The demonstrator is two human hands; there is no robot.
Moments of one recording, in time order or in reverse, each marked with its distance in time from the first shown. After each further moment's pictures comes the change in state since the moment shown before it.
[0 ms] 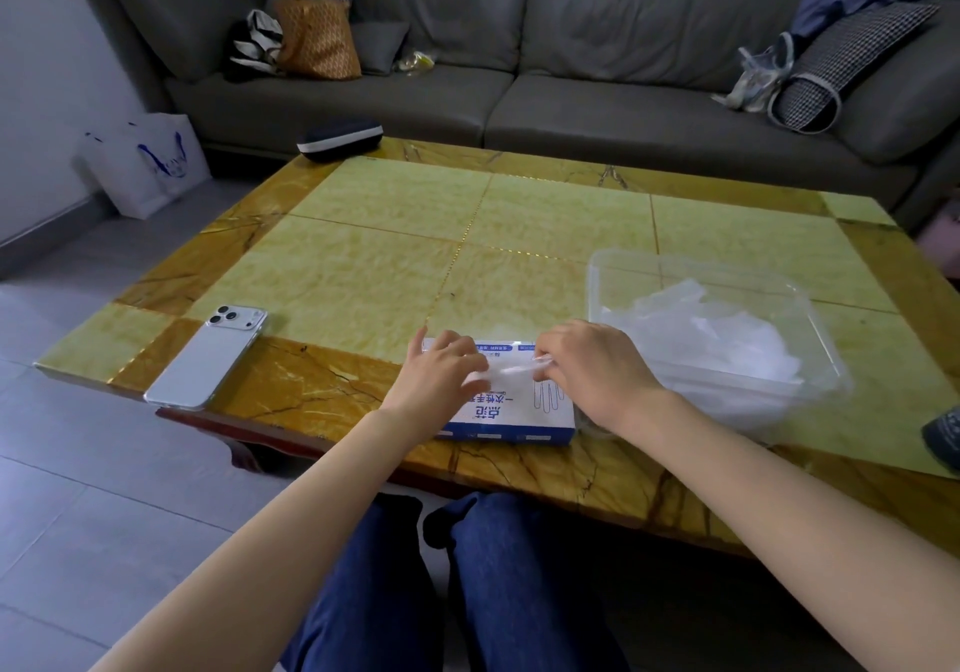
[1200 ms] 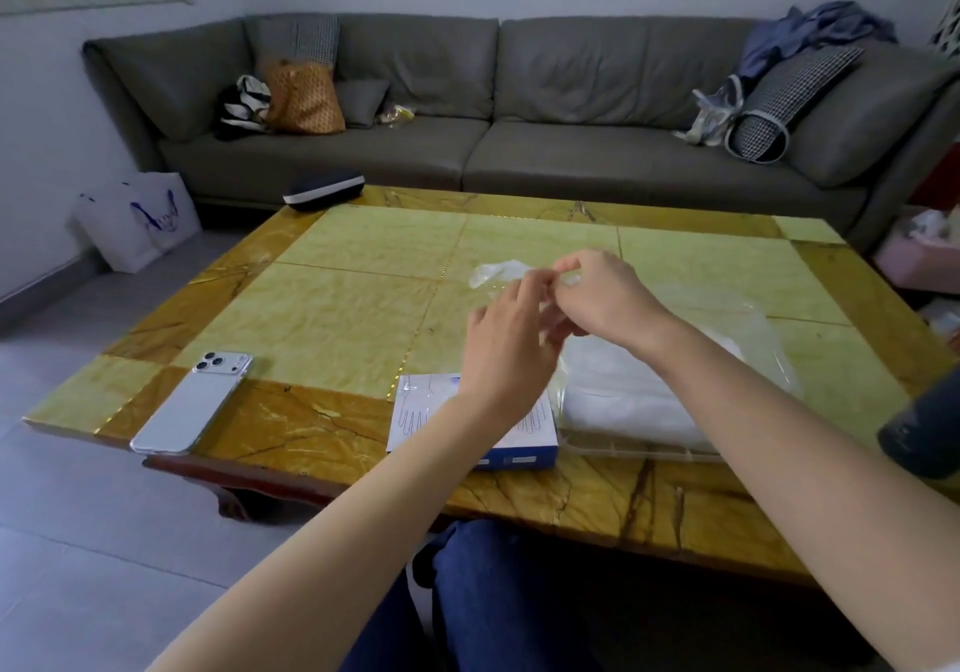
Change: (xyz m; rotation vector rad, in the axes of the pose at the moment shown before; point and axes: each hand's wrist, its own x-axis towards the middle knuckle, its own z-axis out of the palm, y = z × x) left_hand 0.028 0.119 -0.082 -0.437 0.489 -0.028; right_hand 0.005 0.018 -0.092 0.685 0.148 0.453
